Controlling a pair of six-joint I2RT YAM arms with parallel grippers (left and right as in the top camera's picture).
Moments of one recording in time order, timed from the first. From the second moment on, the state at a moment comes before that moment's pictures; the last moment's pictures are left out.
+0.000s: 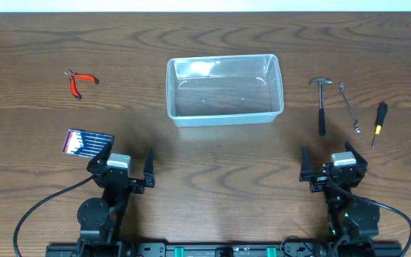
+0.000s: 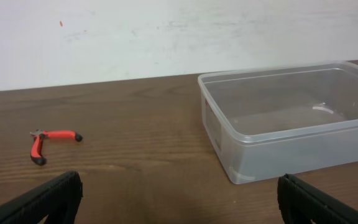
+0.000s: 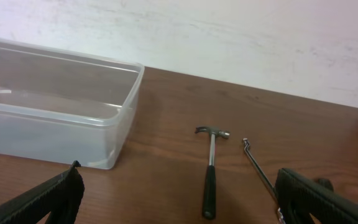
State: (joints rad) left arm -0.05 0.01 0.05 -0.17 0.13 0.04; right arm 0.08 0.01 0.05 -0.17 0.00 -0.13
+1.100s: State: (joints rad) left arm -0.05 0.43 0.70 -0.65 0.11 -0.18; right arm 0.08 0.43 0.52 -0.46 -0.01 0.07
